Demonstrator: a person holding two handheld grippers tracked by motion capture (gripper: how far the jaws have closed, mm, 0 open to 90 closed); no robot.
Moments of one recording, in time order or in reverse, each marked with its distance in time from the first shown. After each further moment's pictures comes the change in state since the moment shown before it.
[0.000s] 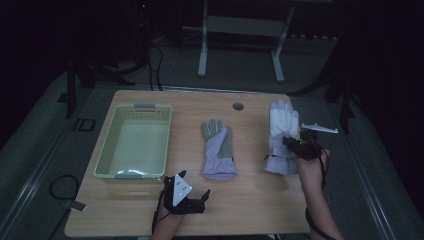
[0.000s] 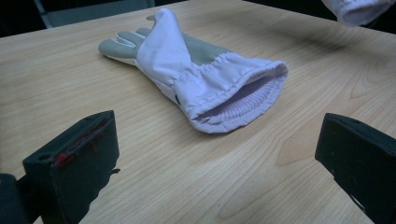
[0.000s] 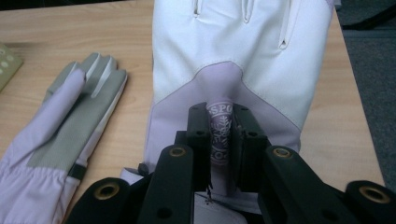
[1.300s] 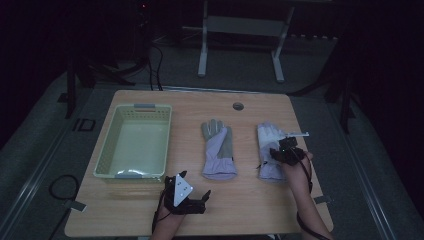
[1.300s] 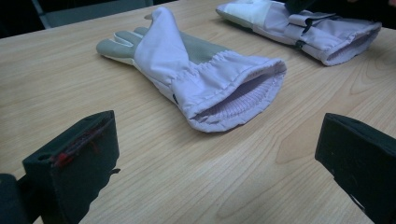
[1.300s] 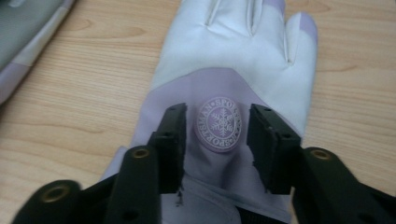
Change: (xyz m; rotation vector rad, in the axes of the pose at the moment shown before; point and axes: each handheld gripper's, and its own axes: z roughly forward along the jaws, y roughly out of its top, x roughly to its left) left arm -0.001 0.000 0.001 0.006 -0.002 0.014; right arm 0.009 -0.028 0.060 0.173 -0.093 -0.167
